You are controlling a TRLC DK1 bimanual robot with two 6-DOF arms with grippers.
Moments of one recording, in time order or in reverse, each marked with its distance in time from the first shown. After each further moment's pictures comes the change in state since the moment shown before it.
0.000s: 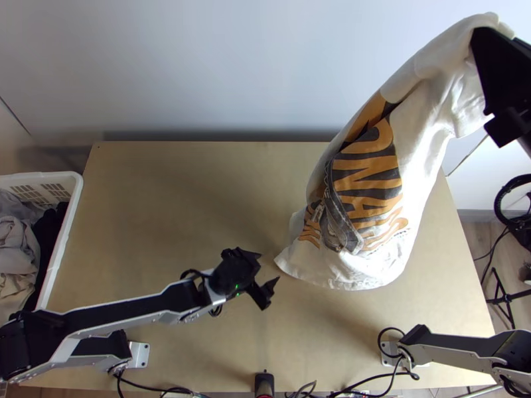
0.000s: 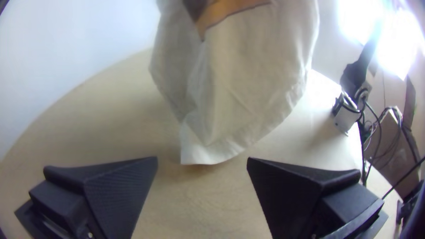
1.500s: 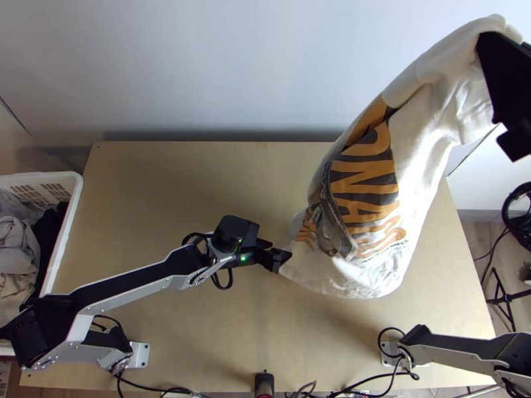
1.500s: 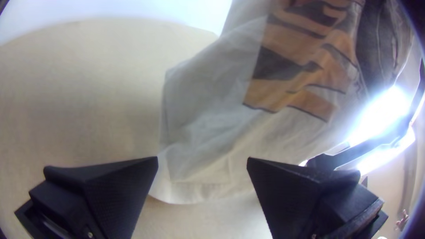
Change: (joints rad) left arm 0.201 0.103 0.235 -0.133 0.386 -0.428; right arm 0.001 -0.016 -0.002 -0.001 -0.048 0.001
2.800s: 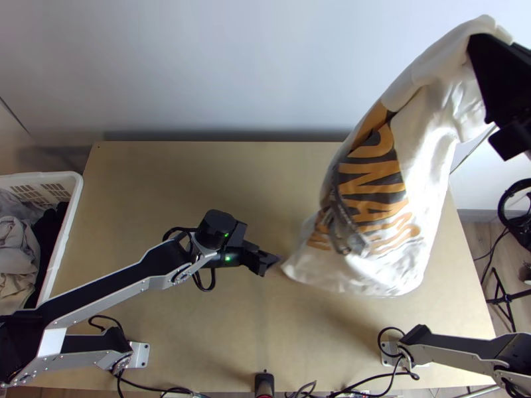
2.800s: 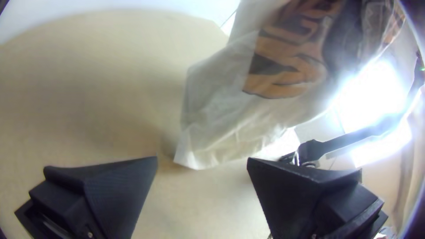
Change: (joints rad) left arm 0.054 -0.129 0.036 -0.269 0.079 0.047; right arm -0.016 -0.006 -0.021 0.011 -0.040 0.000
